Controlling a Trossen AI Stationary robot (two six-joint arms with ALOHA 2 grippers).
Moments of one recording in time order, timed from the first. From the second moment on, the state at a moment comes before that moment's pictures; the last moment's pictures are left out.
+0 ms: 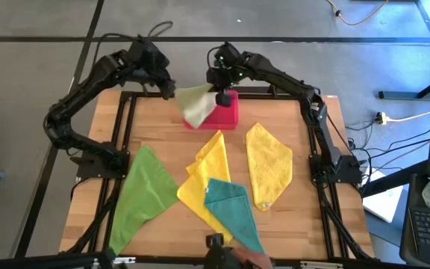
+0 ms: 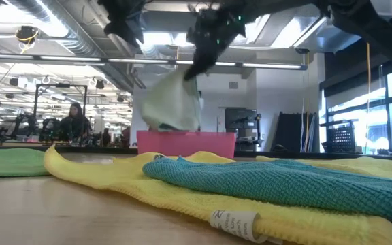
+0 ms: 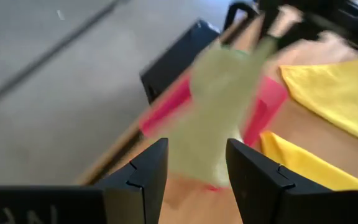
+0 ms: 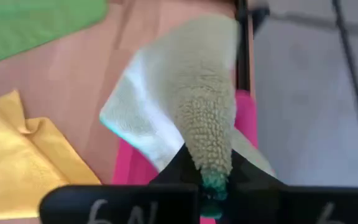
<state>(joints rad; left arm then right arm) 0.76 1.35 1.60 -1.03 0.03 0.04 -0.54 2.18 2.29 -0.97 -0.31 -0.58</state>
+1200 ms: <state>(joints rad) 0.74 1.49 1.56 -1.09 0.33 0.29 -0.43 2.11 2.36 -1.06 -0.18 -0.45</state>
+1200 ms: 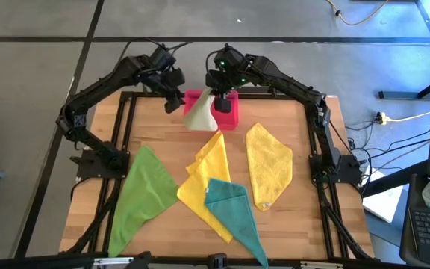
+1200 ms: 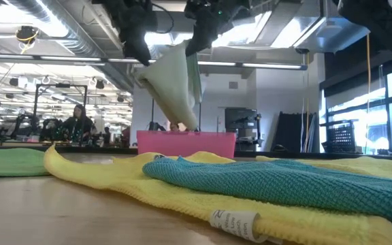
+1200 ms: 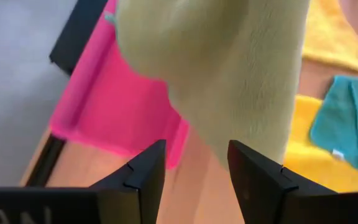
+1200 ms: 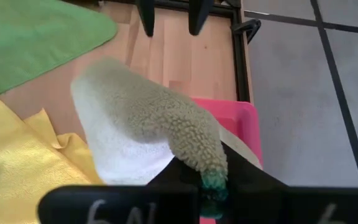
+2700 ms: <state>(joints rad) 0.55 1.49 1.35 -0.94 0.41 -0.05 -0.44 2.11 2.35 -1.07 -0.18 -0.34</state>
